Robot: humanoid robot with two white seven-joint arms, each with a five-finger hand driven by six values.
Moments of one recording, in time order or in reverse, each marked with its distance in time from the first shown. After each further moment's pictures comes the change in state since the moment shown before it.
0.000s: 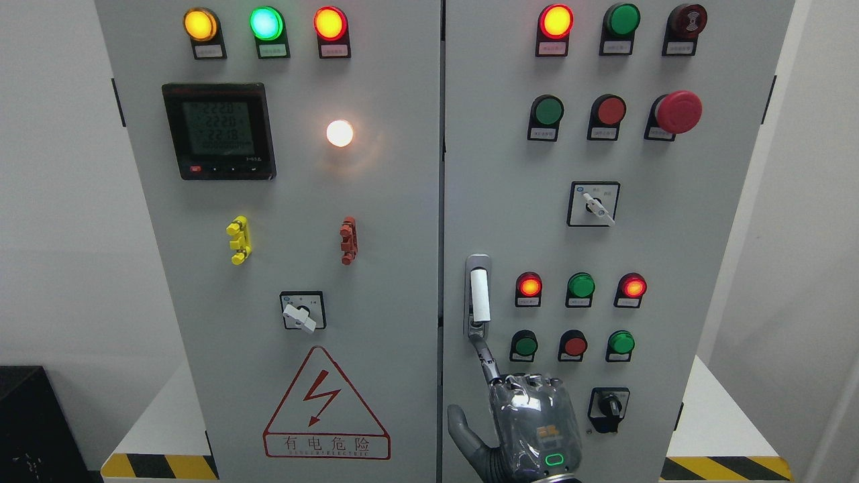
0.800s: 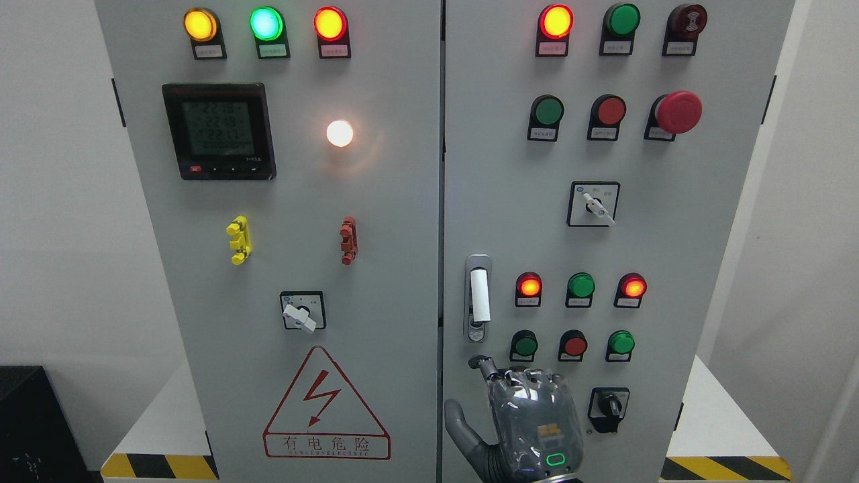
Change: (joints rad) left arm 0.000 0.000 0.000 0.000 0.000 0.000 0.000; right arm 0.006 0.006 0.010 -0.046 0.000 0.000 -0.003
